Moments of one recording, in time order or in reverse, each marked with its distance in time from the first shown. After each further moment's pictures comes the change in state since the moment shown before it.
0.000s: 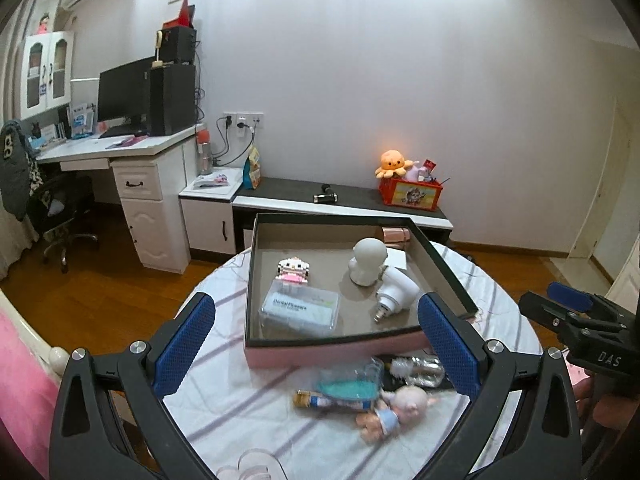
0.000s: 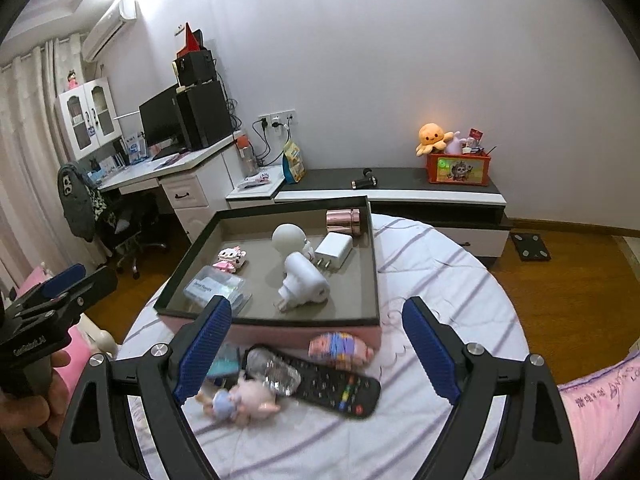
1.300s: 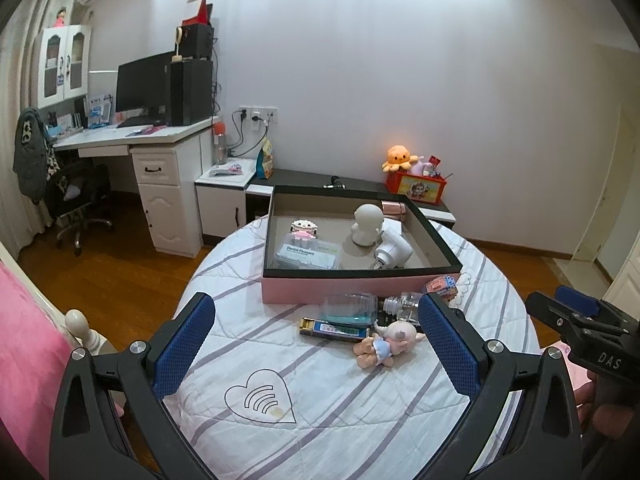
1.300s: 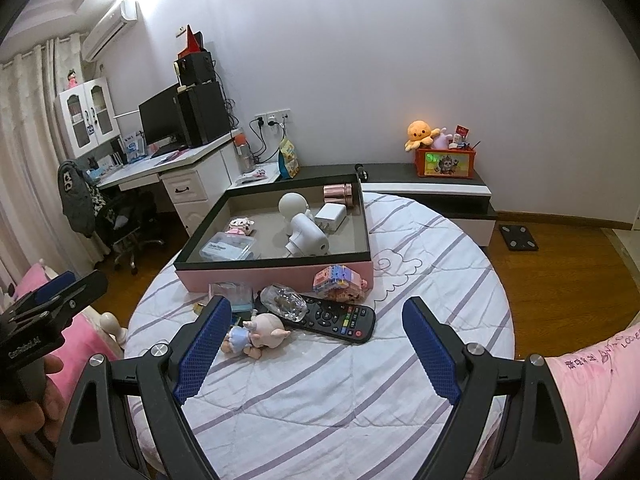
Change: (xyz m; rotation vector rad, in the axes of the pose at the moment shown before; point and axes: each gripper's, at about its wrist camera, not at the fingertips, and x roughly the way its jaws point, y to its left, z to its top) left arm -0.062 -0.004 -0.051 -0.022 0.014 0.038; right arm -0.053 0.010 -0.058 0.005 -0.006 -0.030
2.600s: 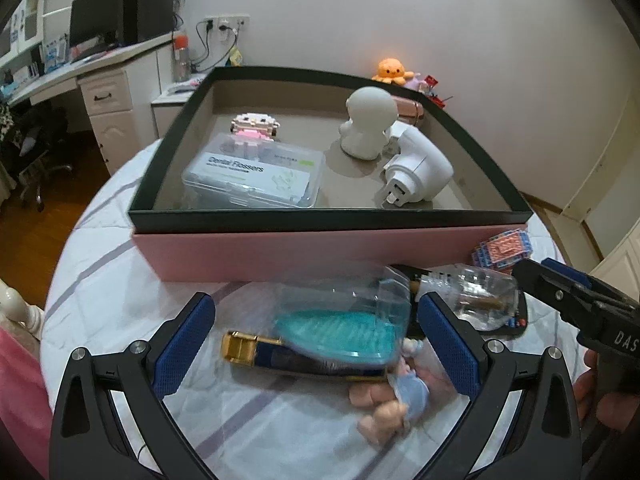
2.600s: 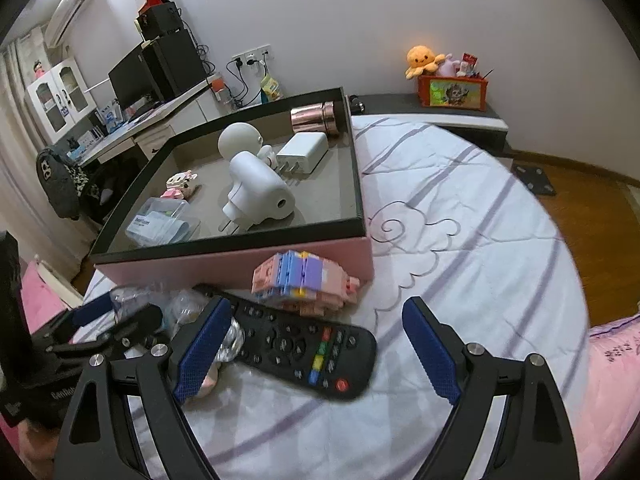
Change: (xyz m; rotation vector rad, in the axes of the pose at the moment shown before) left arm 0.187 -0.020 -0.019 -0.005 0.314 -0.089; right arm 0.149 -0.037 0.007 0.086 0.239 0.033
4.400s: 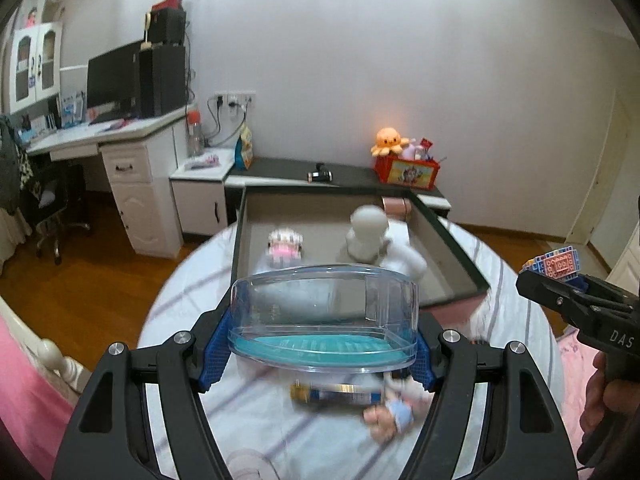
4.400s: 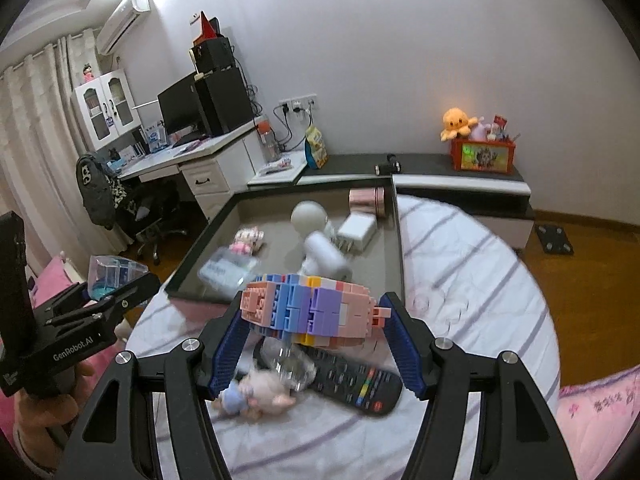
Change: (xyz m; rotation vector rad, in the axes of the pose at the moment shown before) left arm -0.099 0.010 0.035 0.054 -0.266 0.038; right arm -0.075 0.033 0.027 -0.123 -0.188 0.082
